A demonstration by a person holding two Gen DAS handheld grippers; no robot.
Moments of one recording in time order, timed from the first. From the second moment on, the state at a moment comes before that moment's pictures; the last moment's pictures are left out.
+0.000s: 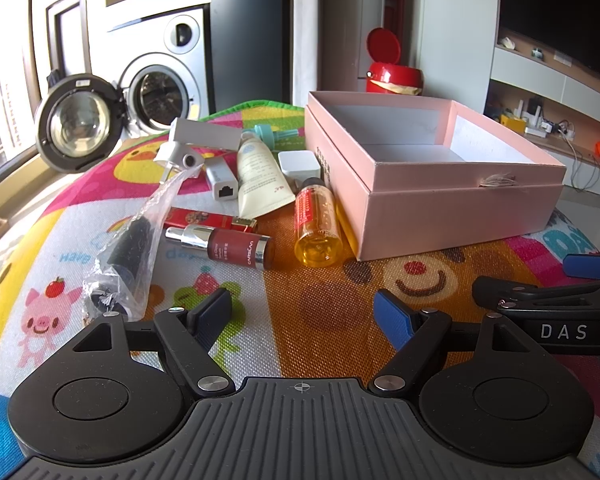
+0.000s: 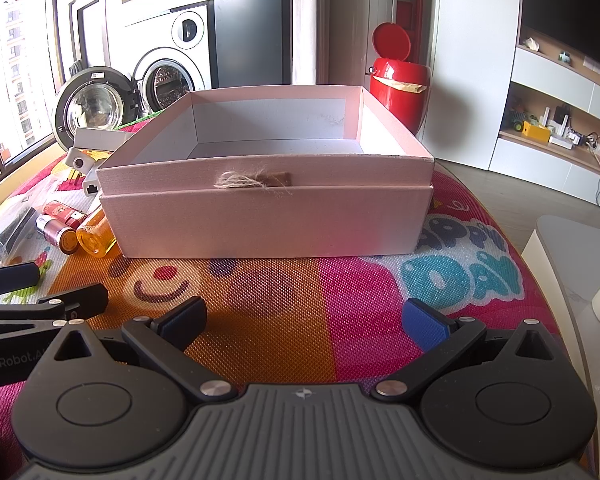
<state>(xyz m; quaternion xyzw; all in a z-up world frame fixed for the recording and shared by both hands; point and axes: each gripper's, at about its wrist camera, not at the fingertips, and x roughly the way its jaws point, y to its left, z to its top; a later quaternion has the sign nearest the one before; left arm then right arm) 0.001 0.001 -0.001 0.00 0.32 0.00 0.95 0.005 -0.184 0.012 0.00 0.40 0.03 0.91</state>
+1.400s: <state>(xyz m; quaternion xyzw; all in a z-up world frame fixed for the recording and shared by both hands) -0.006 0.139 0.020 -0.06 0.35 -0.01 0.93 0.011 -0.066 0.055 -0.15 0.34 0.28 0.88</state>
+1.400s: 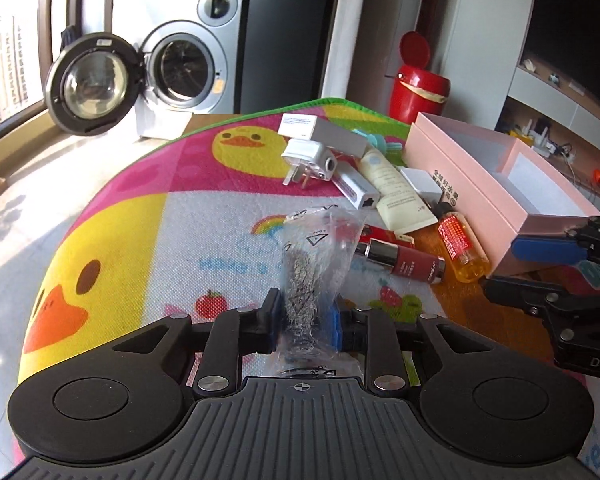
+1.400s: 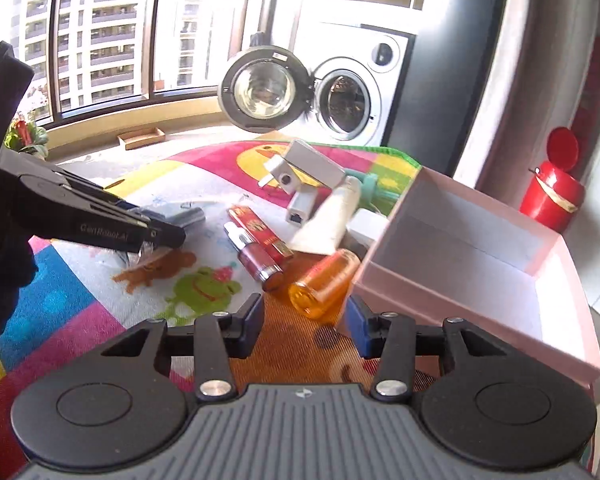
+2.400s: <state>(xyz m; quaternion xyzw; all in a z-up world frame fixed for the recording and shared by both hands) -0.017 0.102 0.013 -0.07 0.36 0.01 0.93 -0.009 -0.139 0.048 -0.12 0.40 0.17 0.90</state>
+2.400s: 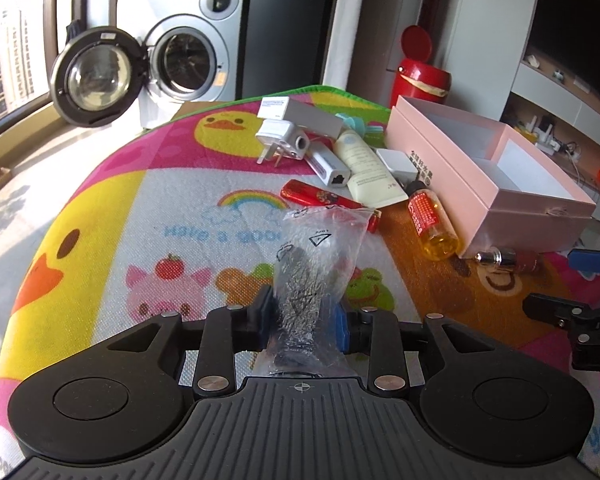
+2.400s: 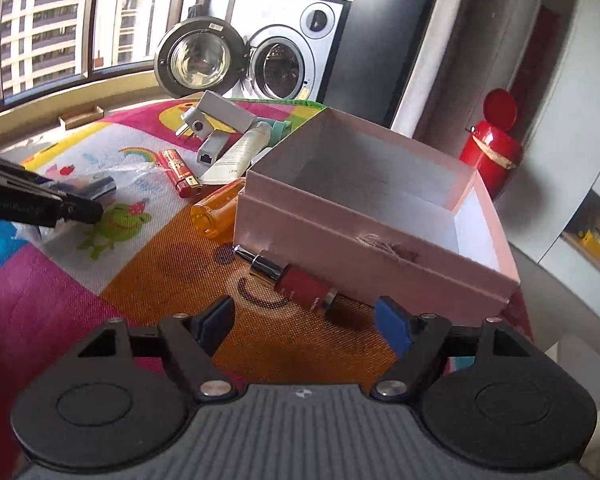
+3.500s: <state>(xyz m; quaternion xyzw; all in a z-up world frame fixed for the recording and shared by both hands) 0.067 -0.001 0.194 -0.03 0.16 -0.21 0.96 0.004 -0.206 0.178 -0.08 0.21 0.12 0.97</state>
